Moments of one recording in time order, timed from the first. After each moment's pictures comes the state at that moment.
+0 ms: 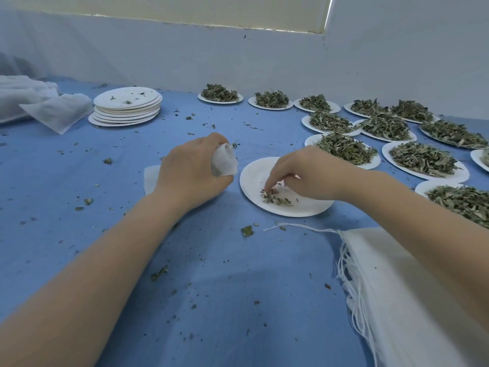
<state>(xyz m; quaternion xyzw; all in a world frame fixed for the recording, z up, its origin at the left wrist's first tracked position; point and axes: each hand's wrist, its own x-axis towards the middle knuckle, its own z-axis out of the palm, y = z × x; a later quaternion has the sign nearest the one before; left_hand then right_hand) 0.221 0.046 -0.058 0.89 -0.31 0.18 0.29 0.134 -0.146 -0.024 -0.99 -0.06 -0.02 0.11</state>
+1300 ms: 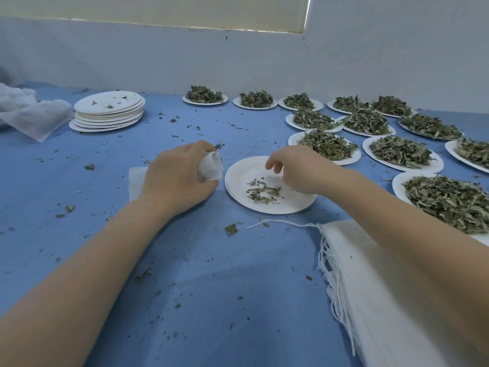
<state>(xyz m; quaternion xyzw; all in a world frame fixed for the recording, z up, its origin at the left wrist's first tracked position) 0.218 0.042 -0.062 0.89 -0.34 0.20 0.24 0.139 -0.157 -0.031 -0.99 0.08 0.00 0.07</state>
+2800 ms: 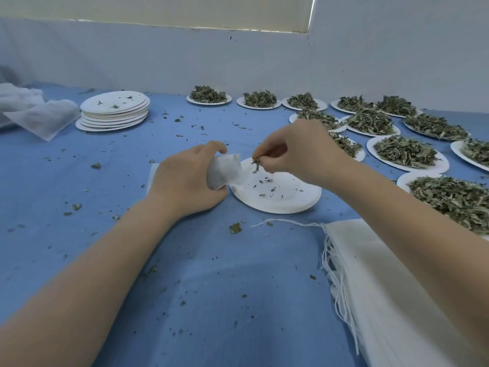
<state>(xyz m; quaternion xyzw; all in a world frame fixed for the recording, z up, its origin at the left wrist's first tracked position) 0.217 0.041 -0.067 0.87 -0.38 0.22 0.24 0.119 -0.127 -0.001 -0.96 0.01 -0.16 0.21</state>
